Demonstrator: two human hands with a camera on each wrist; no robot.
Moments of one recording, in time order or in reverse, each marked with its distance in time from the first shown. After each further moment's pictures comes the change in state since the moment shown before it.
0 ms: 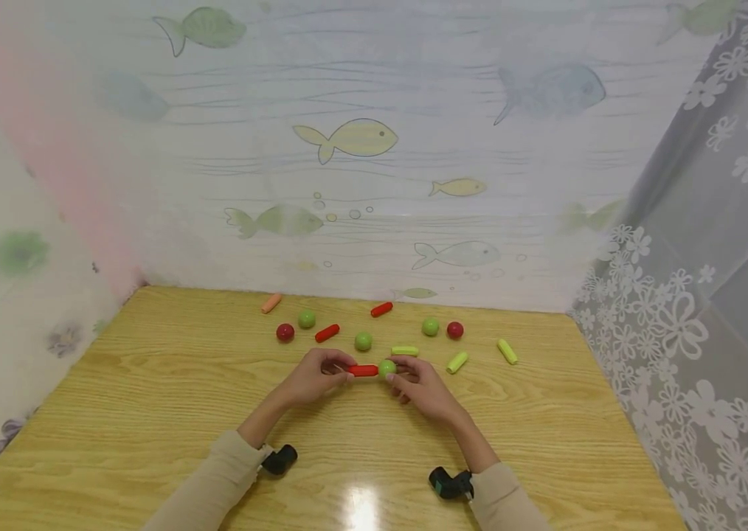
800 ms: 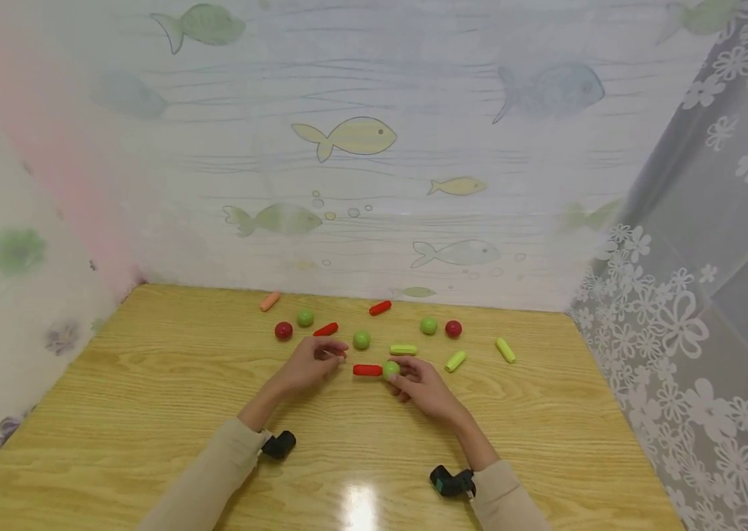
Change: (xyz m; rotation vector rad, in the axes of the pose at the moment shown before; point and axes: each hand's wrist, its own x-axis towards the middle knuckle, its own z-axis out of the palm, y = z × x) left_hand 0.014 -0.014 -0.011 -0.010 0.075 -0.022; right_hand 0.000 0.009 -0.005 0.018 -0.021 -0.025
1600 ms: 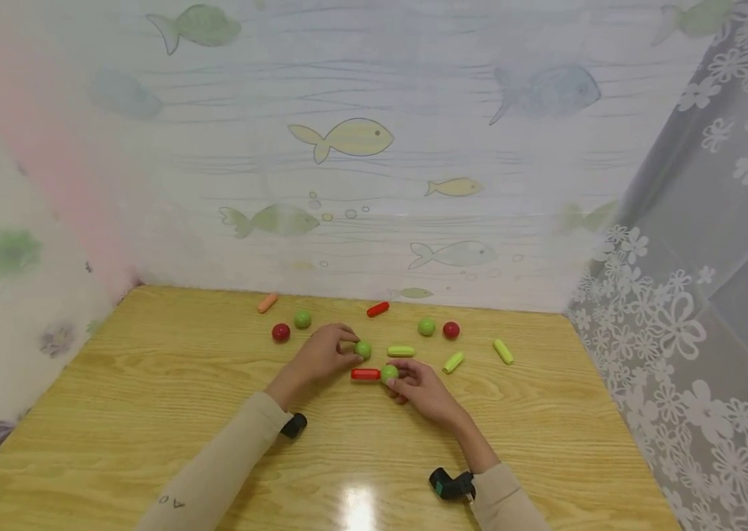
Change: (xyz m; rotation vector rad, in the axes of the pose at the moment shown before) left_hand 0.034 0.011 0.014 0.458 -0.042 0.068; right_hand -0.003 0.000 -0.002 0.050 -0.008 0.021
